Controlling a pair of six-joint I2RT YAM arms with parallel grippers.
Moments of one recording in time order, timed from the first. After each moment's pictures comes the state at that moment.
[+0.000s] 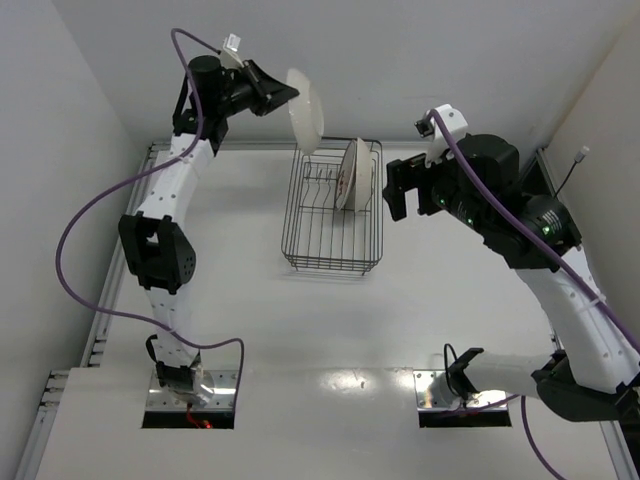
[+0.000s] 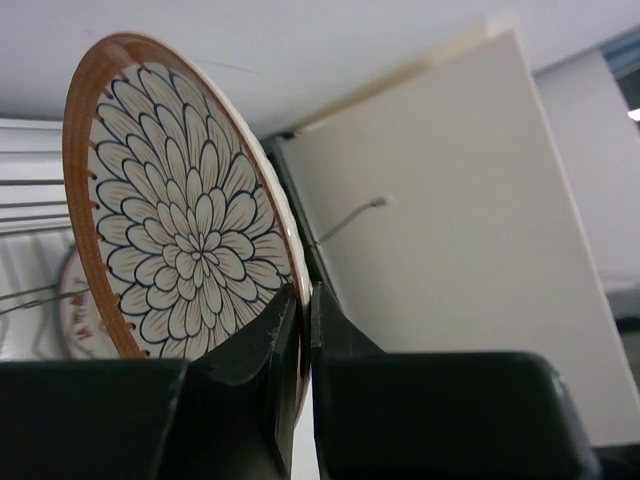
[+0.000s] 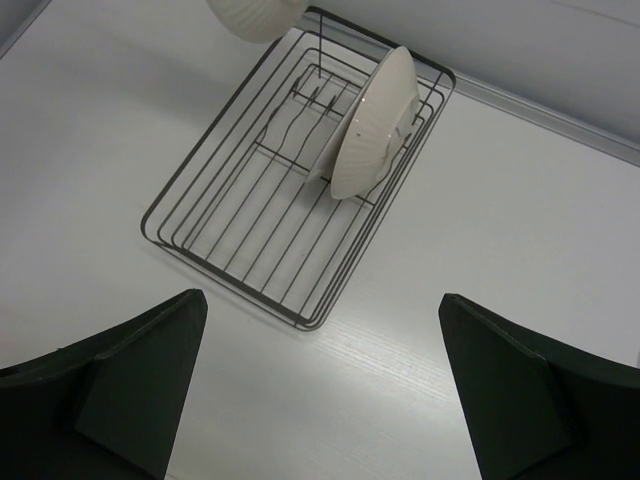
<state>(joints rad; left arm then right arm) -0.15 2.00 2.11 -0.17 0.60 -0.92 0.62 1.22 1.73 -0.91 0.22 0.05</state>
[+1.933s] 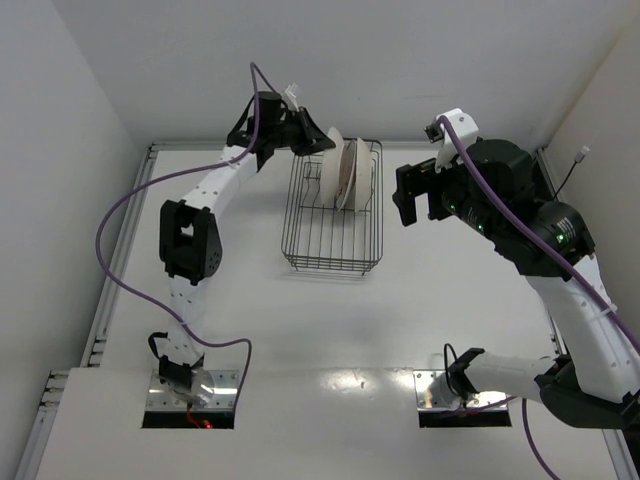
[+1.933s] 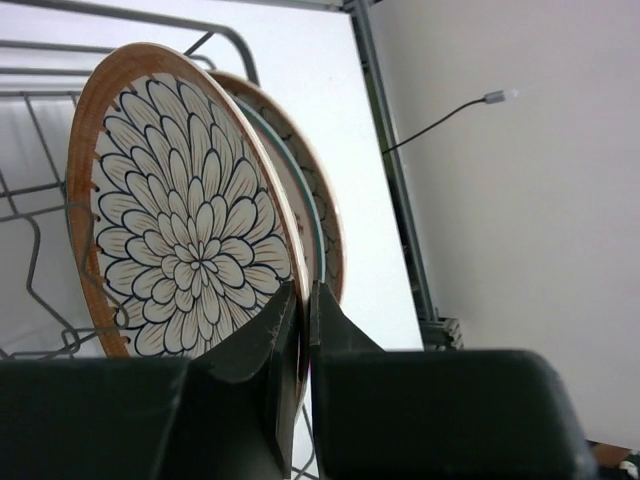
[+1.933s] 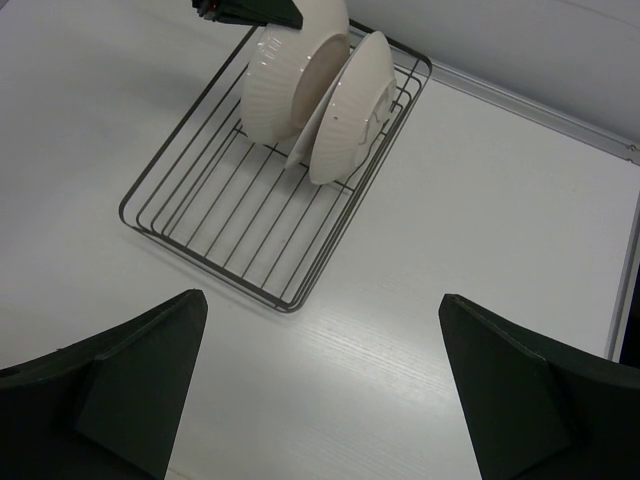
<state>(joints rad) -0.31 2.20 2.09 -0.23 0.59 -0.80 0.60 1.18 1.73 -0.97 0.24 0.02</state>
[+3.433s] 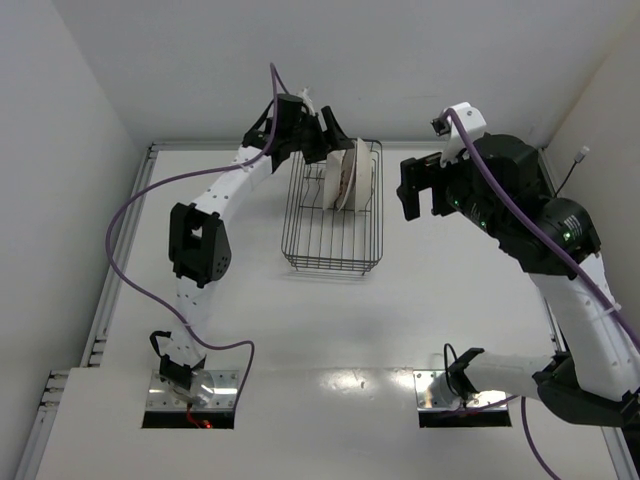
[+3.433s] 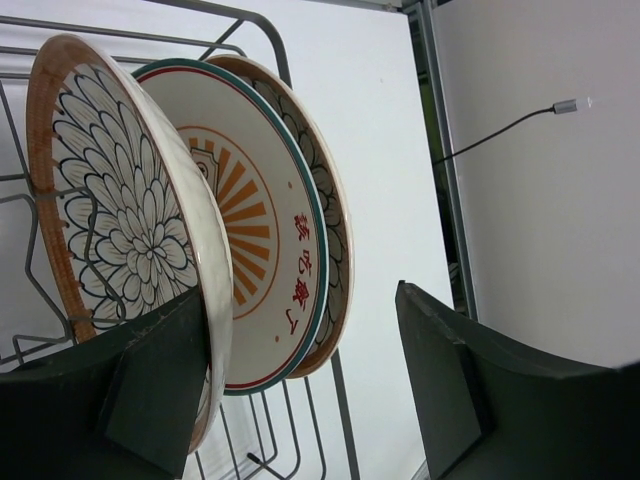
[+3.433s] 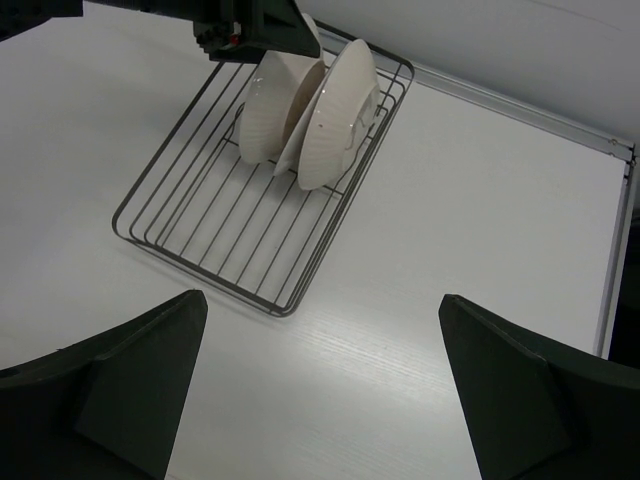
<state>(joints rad) -0.41 2.22 2.16 -0.39 0.38 -0.74 0.60 1.20 1.78 -1.00 0.27 0.04</state>
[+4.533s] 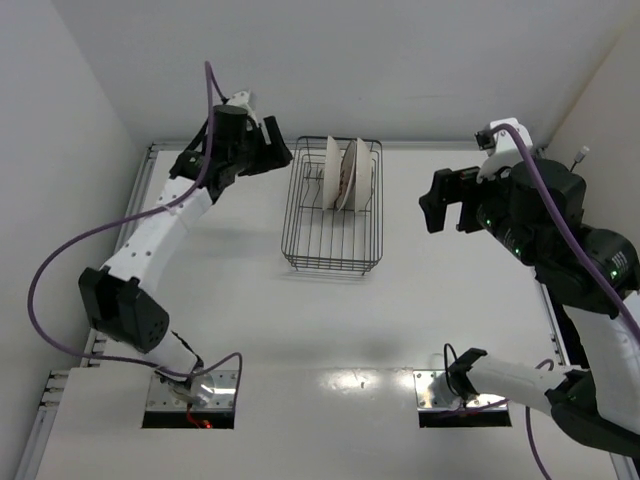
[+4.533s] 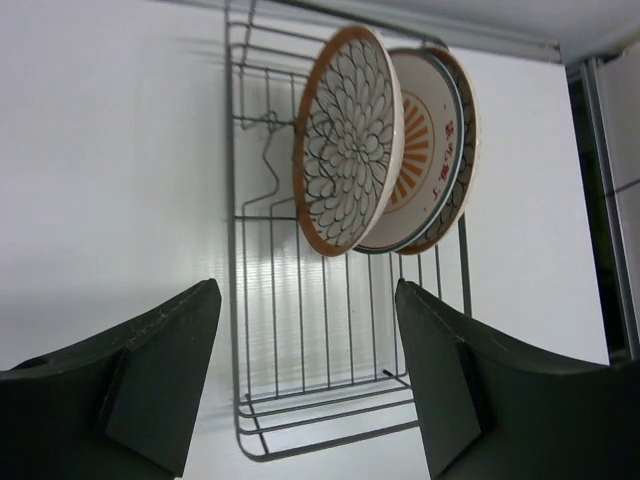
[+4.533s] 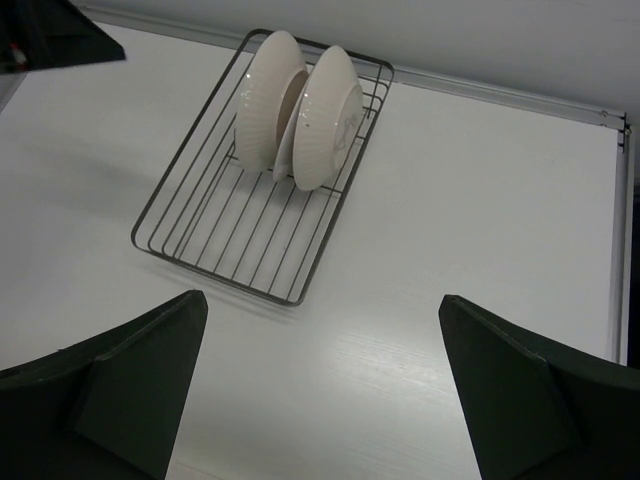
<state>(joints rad) -0.36 1.63 1.67 -0.54 0.04 -0.50 0.60 1.09 1.79 -1.06 0.33 0.14</state>
